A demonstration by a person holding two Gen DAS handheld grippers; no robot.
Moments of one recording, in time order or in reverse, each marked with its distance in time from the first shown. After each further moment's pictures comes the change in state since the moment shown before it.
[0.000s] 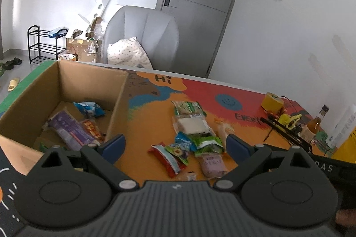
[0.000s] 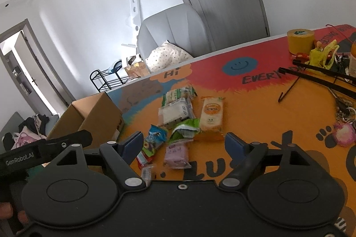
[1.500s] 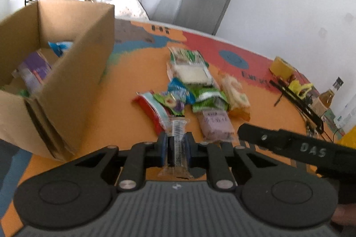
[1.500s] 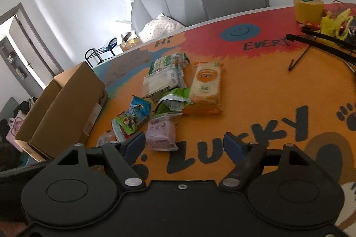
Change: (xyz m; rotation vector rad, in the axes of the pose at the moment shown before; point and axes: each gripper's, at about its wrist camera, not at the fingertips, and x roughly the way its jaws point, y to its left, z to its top) left arm 0.062 -0.009 -0.047 -0.047 0.169 0.010; right arm 0.053 -0.011 -0.022 -0.006 0.128 -0.009
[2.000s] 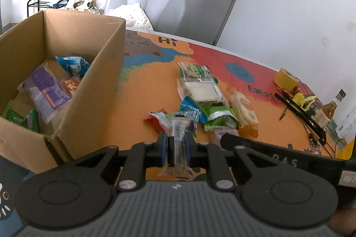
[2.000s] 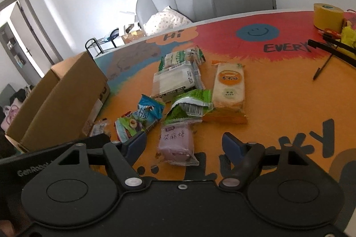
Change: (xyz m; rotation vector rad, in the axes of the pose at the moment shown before) left arm 0.004 0.015 0.019 -0.012 -0.026 -0.003; right arm 0.029 0.025 0.008 -0.061 0.033 -0.026
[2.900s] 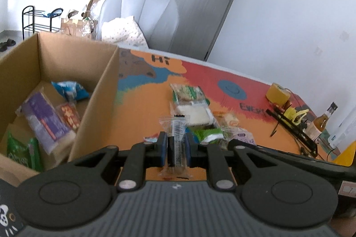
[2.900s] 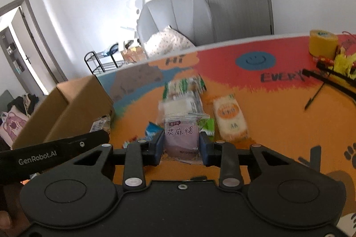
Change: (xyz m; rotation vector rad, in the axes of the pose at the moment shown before) left arm -0.016 0.001 0.026 0.012 -0.061 -0.042; right arm -0.029 0.013 0.021 -0.023 -0.108 -0.013
